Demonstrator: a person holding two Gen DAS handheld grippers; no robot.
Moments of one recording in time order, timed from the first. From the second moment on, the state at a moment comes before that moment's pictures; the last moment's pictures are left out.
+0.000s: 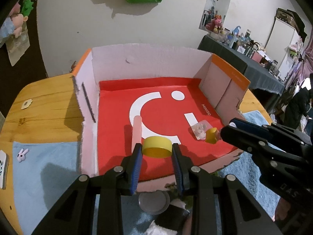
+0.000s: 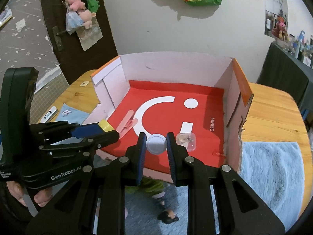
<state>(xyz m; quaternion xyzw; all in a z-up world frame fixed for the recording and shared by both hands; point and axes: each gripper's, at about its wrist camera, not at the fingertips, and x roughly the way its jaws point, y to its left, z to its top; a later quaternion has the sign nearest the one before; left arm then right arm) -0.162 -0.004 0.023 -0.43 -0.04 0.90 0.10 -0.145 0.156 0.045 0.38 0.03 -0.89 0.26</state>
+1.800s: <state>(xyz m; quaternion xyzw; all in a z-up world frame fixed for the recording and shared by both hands) -0.206 -0.004 -0.017 -0.48 -0.04 0.87 0.09 -0.181 0.149 -0.003 0.46 0.05 -0.86 0.23</state>
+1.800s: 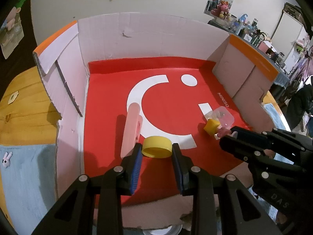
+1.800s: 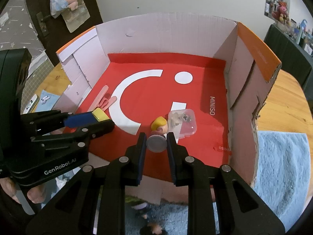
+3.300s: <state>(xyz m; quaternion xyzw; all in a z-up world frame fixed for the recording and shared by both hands) -0.228 -0.003 -0.021 -0.48 -0.04 0.87 0.08 -0.198 0.148 -0.016 0.46 0.04 -0.86 0.22</state>
